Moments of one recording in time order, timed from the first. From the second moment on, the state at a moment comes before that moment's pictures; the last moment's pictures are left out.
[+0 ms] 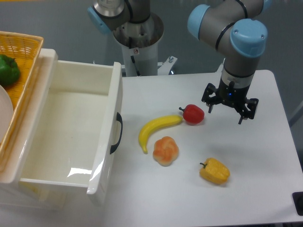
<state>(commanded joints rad) 2.73 -1.85 -1.55 -1.19 1.50 1.17</state>
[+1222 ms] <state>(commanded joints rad) 2.66 -1.93 -1.62 -1.18 1.39 1.00</state>
